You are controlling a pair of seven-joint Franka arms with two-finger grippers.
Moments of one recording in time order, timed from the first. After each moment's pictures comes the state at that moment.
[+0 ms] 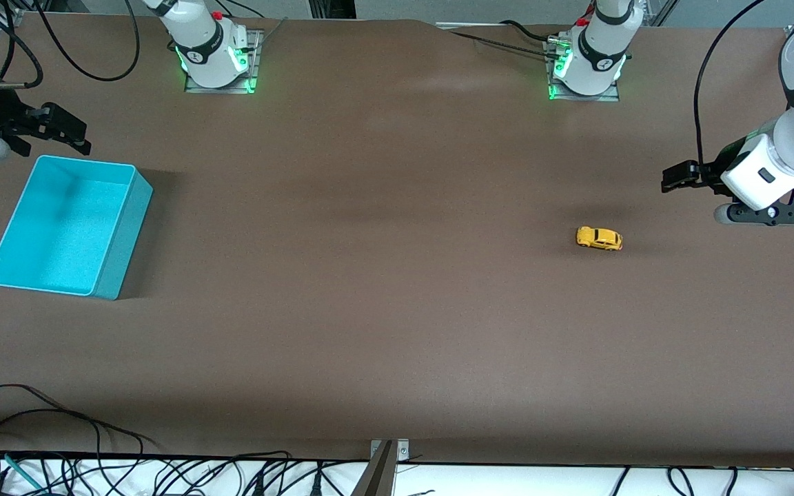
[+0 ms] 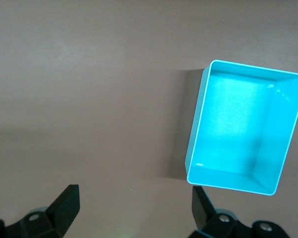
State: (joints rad) left arm 0.00 0.05 -0.01 -1.76 -0.02 1.61 0.00; right arm -0.09 -0.09 0.10 -1.72 0.01 1.60 -0.03
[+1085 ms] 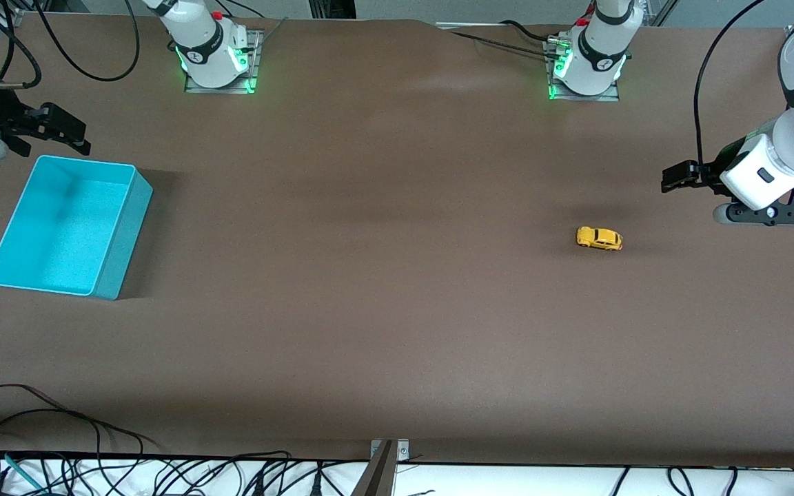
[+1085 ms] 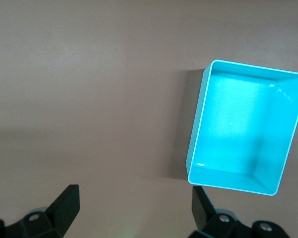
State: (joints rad) left arm 0.00 0.05 -0.01 -1.76 -0.02 1.61 0.00; right arm -0.09 -0.08 0.10 -1.71 0.02 1.60 -0.03
